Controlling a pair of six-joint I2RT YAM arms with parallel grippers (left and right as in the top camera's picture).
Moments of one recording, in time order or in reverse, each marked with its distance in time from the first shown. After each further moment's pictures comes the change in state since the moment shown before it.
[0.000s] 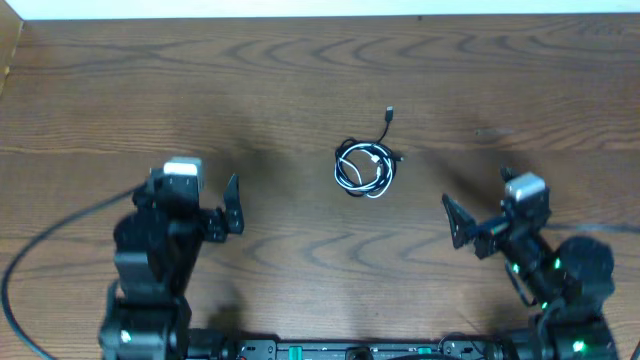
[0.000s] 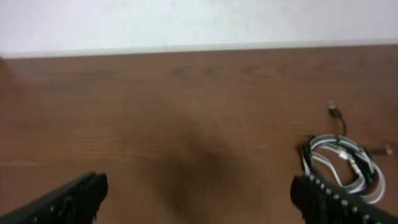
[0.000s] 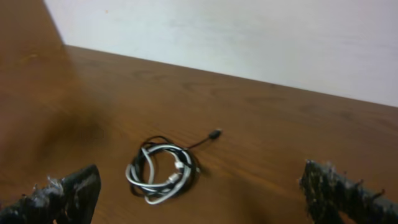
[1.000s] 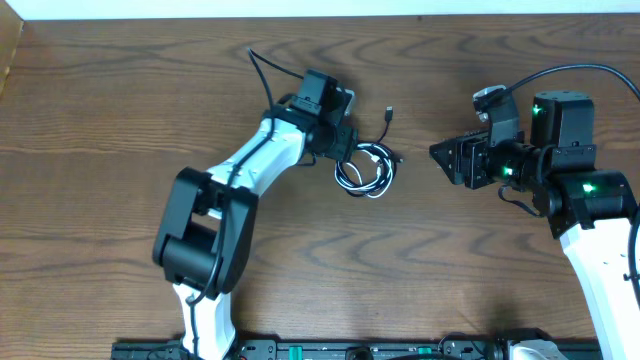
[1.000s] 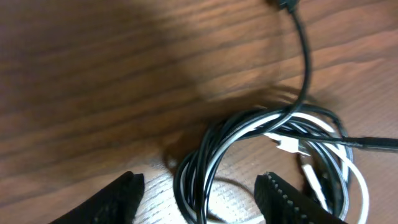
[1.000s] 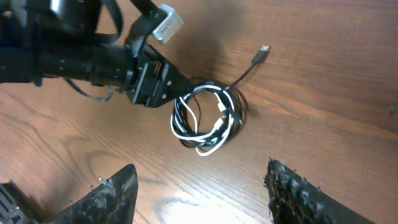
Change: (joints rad) left arm -0.380 1.382 0.615 0.105 0.196 -0.113; right arm 0.000 0.717 0.610 -0.482 -0.133 0.048
